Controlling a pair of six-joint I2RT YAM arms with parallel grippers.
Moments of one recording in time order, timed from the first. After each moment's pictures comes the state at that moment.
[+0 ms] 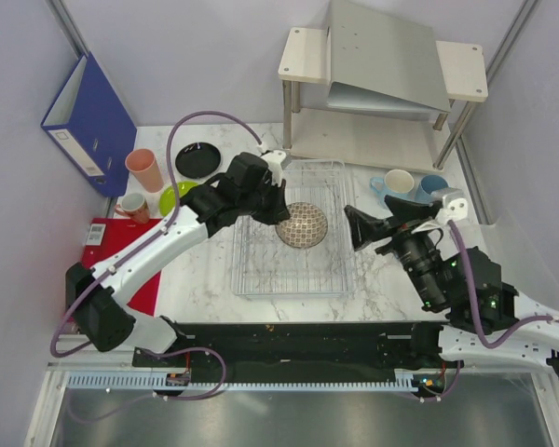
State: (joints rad) left arm -0.72 1.38 1.29 -0.62 0.09 -0.32; right arm 1.29 0.67 0.93 -0.05 0.84 0.11
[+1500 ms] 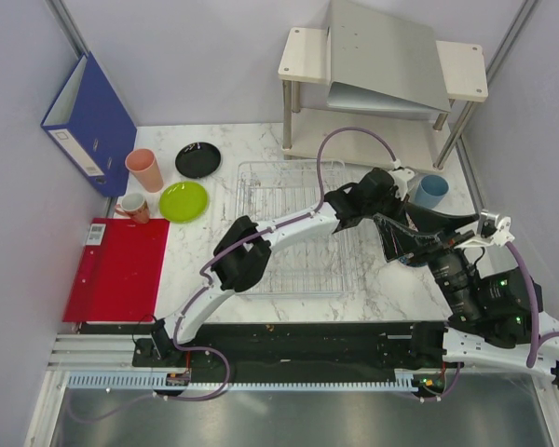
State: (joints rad) left arm -1.01 2.42 2.15 -0.20 0.26 -0.34; right arm 1.29 0.40 0.80 0.05 0.80 0.14
